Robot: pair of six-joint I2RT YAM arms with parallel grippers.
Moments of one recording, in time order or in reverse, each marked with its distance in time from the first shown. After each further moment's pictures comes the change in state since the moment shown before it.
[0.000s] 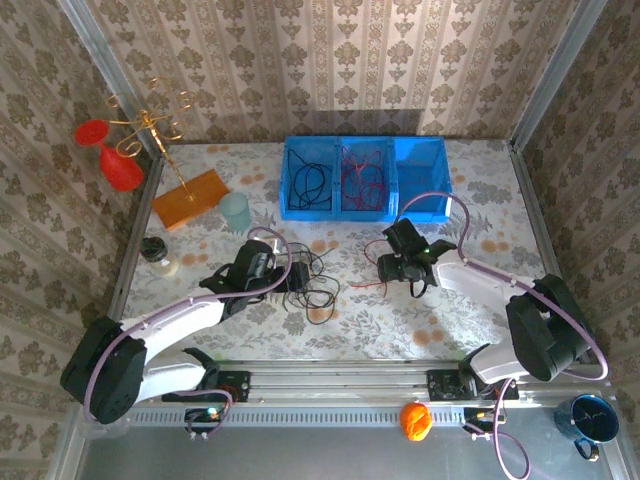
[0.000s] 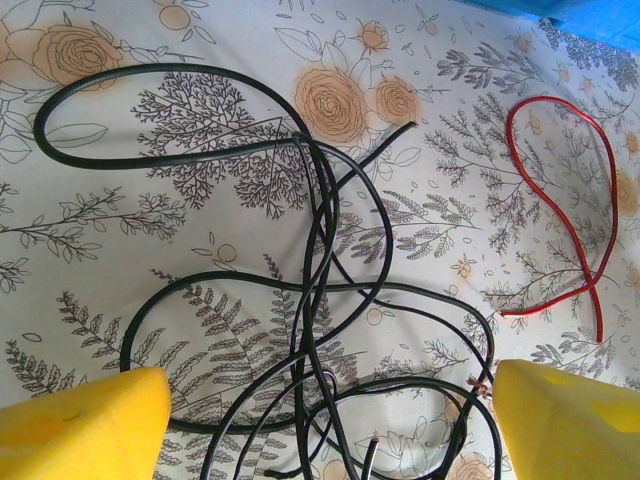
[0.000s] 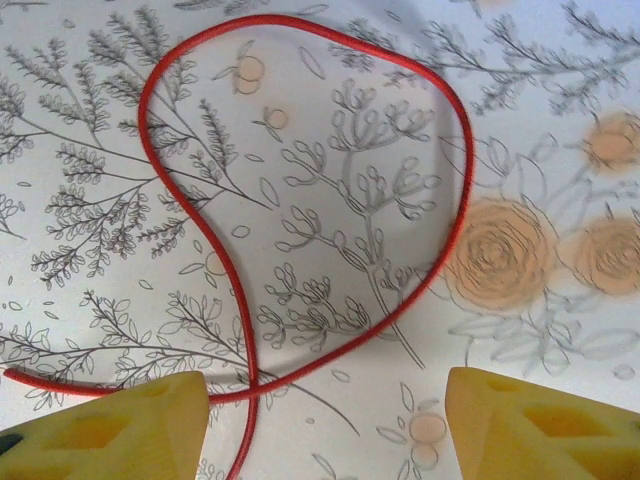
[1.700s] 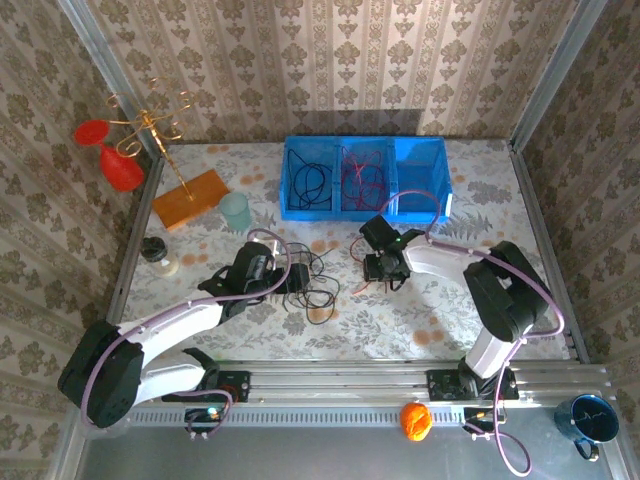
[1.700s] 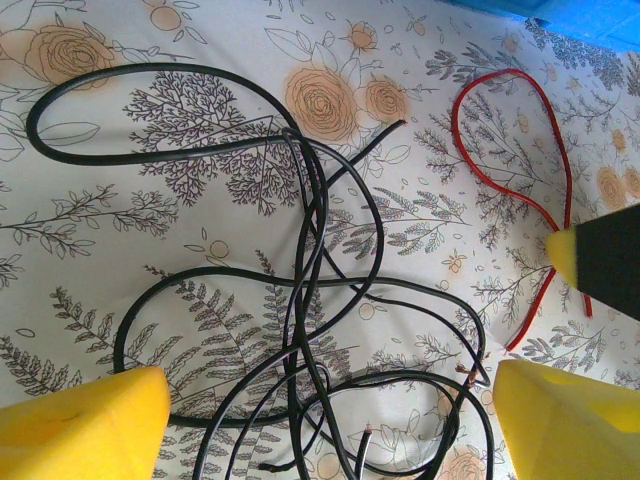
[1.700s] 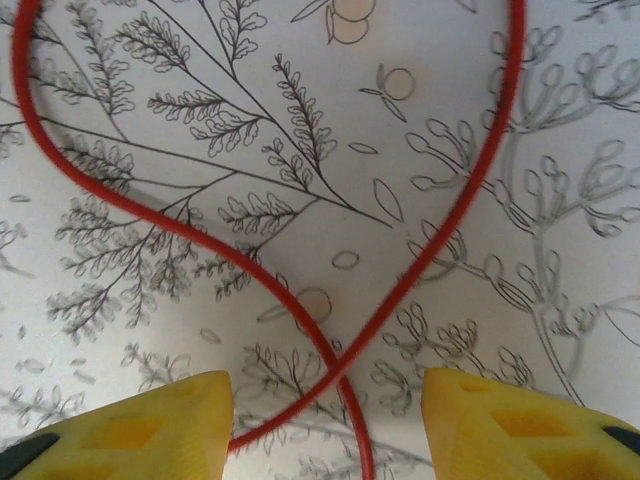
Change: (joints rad) left arm -0.006 -0.024 -0.017 0.010 0.002 0.000; right arm 0.051 0.280 0.154 -0.015 -0.063 0.100
